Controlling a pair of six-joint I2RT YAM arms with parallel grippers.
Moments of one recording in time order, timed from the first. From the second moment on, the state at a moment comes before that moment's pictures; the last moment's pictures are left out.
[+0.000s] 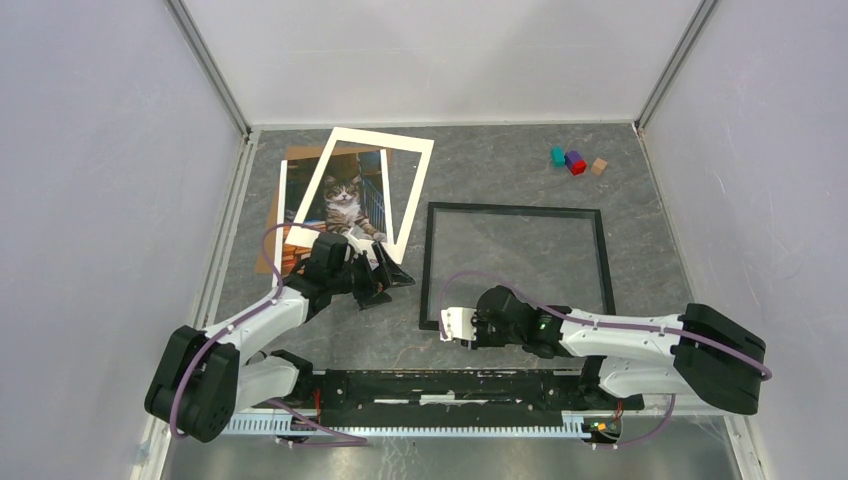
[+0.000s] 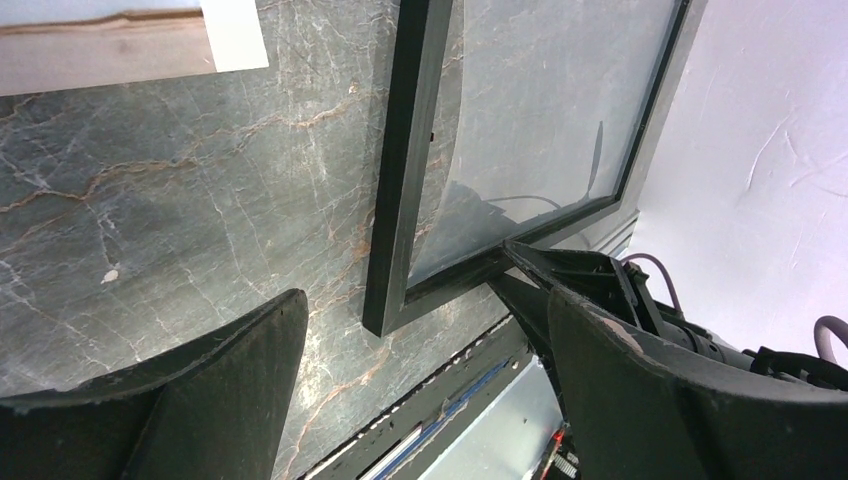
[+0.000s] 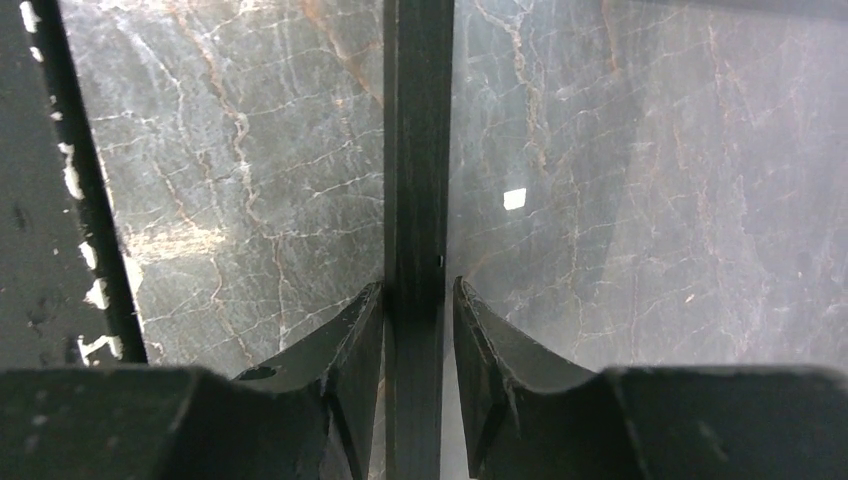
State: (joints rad) left arm -0.41 1.14 0.44 -0.05 0.48 -0.92; right arm 1.10 1.19 0.42 -0.09 -0.01 -0.52
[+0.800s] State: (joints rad) left arm -0.41 1.16 0.27 0.36 0.57 -1.07; right arm 1.10 1.18 0.48 -0.16 0.04 -0.44
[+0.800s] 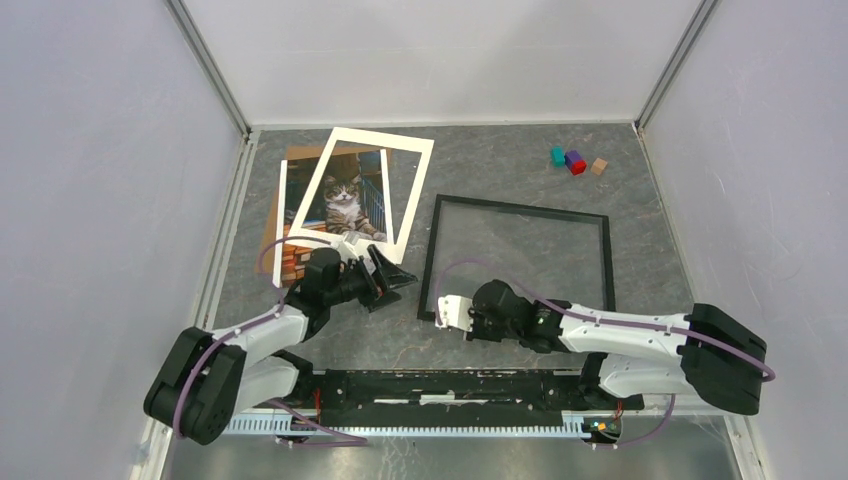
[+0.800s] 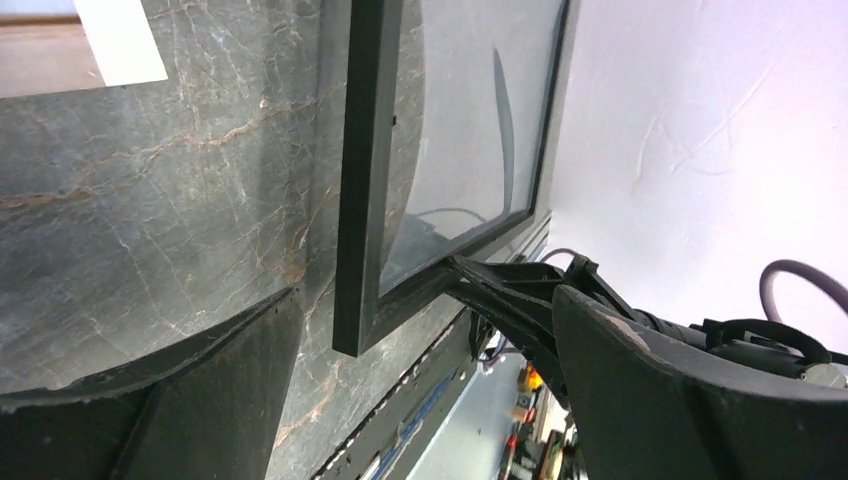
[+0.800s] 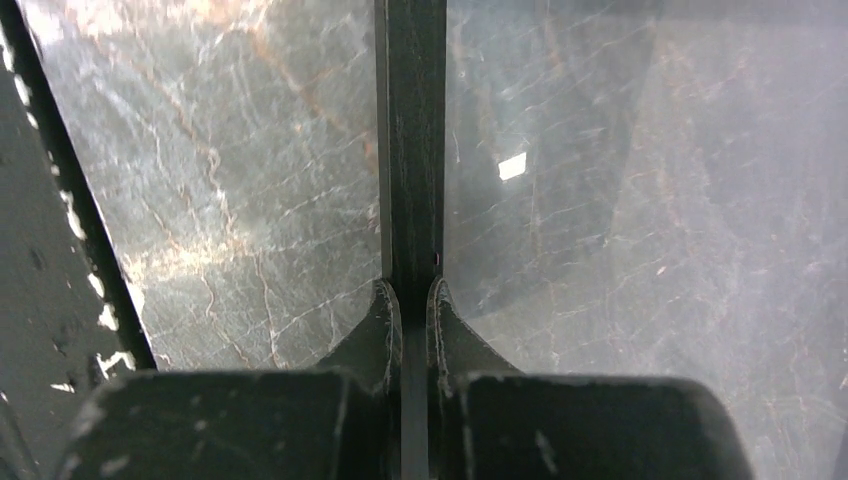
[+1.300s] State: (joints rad) left arm -0.53 0.90 0.15 0.46 0.26 -1.24; right arm 1.07 1.23 0.63 -0.14 0.09 -0.32
